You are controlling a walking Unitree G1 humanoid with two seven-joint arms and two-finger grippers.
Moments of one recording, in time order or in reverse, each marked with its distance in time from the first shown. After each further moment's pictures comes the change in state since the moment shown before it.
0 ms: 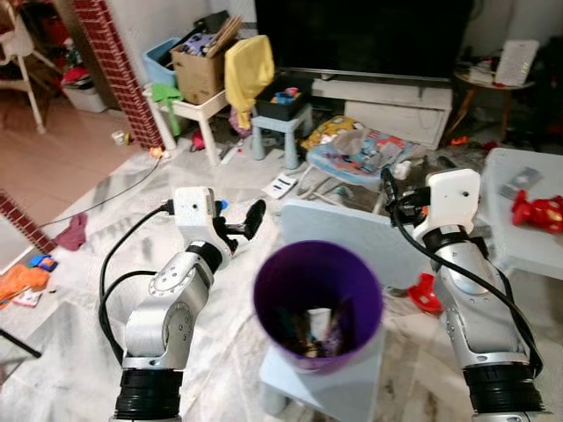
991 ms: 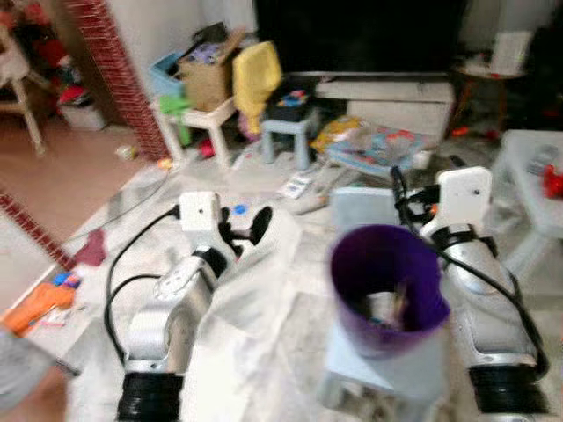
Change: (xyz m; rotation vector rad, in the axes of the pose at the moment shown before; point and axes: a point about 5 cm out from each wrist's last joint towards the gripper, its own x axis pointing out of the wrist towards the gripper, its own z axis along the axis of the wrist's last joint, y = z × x) left arm -0.002 -0.001 -0.007 -0.012 0.038 -0.026; right arm 0.001 -0.001 0.004 0.012 0.001 -0.013
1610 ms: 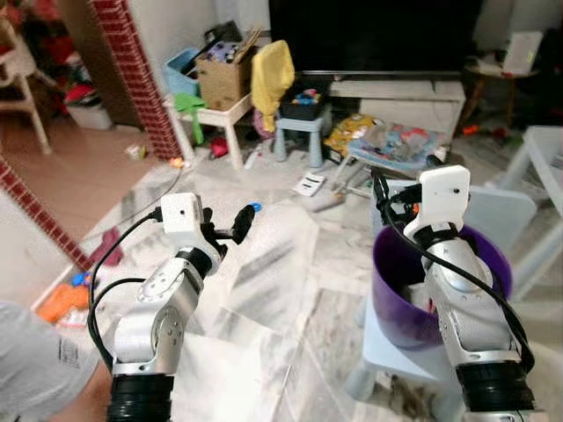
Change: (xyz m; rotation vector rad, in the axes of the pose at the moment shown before) left arm -0.002 0.006 0.003 -0.015 -0.025 0.026; right arm 0.002 0.005 0.001 -0.006 0.004 0.025
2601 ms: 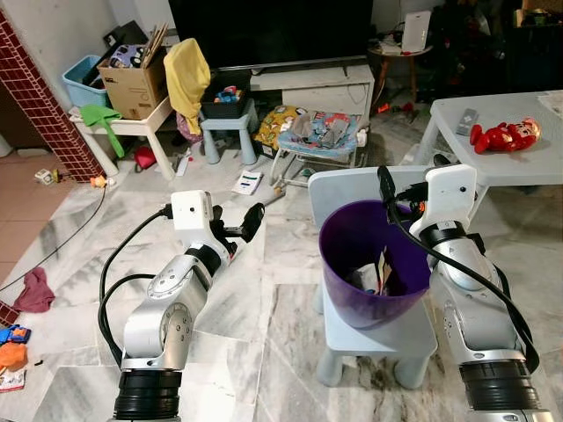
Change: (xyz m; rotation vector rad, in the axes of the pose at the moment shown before) left arm 0.005 -0.005 0.000 -0.006 0.007 -0.018; right arm 0.000 -0.006 -0.001 -0.004 0.012 -0.024
